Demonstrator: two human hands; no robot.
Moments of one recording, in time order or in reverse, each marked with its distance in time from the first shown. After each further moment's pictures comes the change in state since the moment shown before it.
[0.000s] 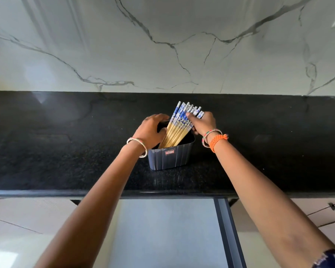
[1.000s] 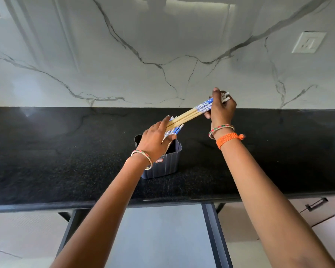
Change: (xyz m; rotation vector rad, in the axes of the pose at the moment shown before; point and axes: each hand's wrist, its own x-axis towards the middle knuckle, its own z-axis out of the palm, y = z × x) left_hand -0.012 0.051 0.005 0.081 0.023 0.136; right_hand -0.032 -0.078 -0.075 0.633 0.347 -0.261
